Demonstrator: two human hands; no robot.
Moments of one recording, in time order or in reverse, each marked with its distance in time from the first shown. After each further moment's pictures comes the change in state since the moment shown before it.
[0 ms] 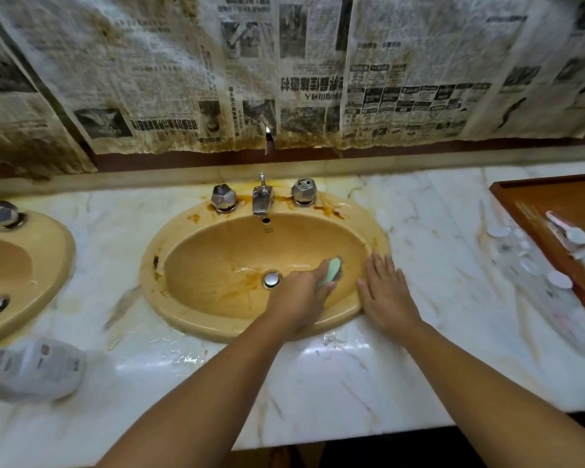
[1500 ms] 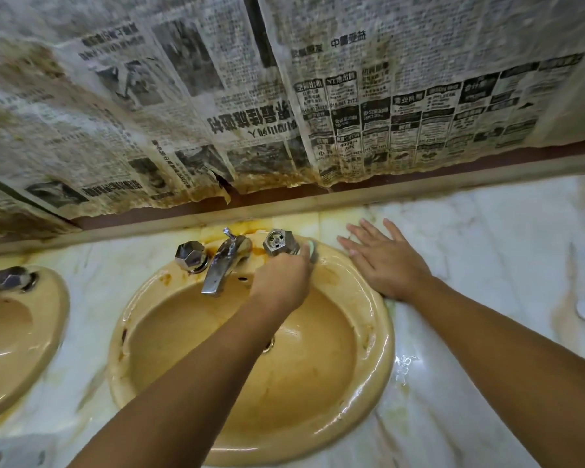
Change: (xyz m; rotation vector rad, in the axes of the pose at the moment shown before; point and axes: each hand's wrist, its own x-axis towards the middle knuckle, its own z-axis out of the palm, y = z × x) left_hand 0.212 0.042 -0.034 0.558 -0.005 -0.212; right_hand 0.255 0.072 -0.053 -0.050 -0.067 -0.479
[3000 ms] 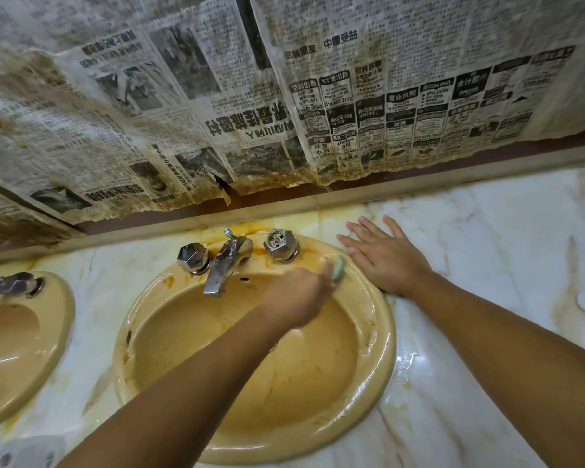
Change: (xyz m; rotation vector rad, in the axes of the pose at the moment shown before) left_hand -0.017 0.005 0.005 -0.022 -0.095 0.257; right_hand 0.000 0.000 -0.002 -0.004 0.005 -0.001
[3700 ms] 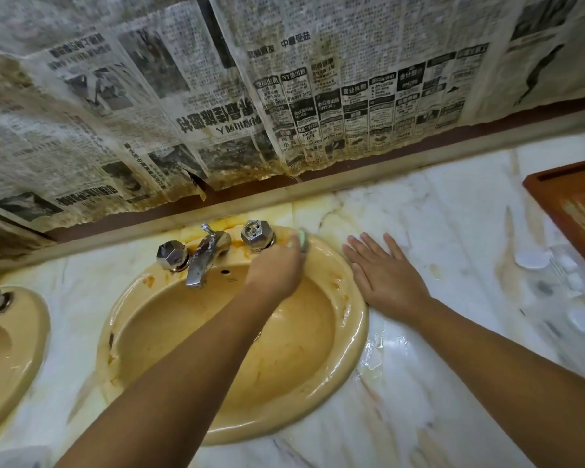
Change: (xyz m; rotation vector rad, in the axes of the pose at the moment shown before) left_hand 0.007 0.015 -0.014 0.085 0.063 -0.149; right_hand -0.092 -0.014 0.023 -0.033 0.119 0.150
